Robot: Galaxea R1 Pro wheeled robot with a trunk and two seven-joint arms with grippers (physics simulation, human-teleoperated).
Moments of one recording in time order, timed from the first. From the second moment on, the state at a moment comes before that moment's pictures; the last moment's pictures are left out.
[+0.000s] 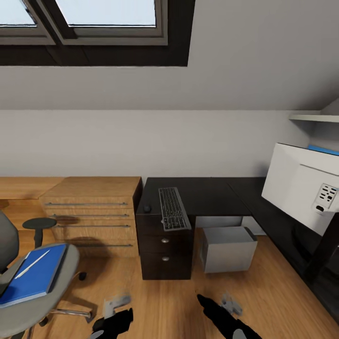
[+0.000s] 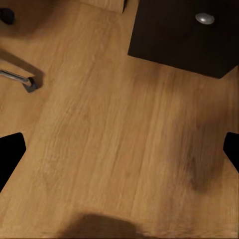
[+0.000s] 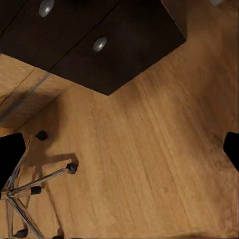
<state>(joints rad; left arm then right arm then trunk) -0.05 0.02 -0.33 -1.24 0.53 0.37 0.54 -0.13 0.08 0.00 -1.01 -0.65 0.33 -0.01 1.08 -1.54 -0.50</state>
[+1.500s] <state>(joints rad) -0.05 0.02 -0.45 -0.79 0.50 -0.05 0.54 -0.12 0.09 0.12 -0.40 -0.23 -0.47 -0.01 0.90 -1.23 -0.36</state>
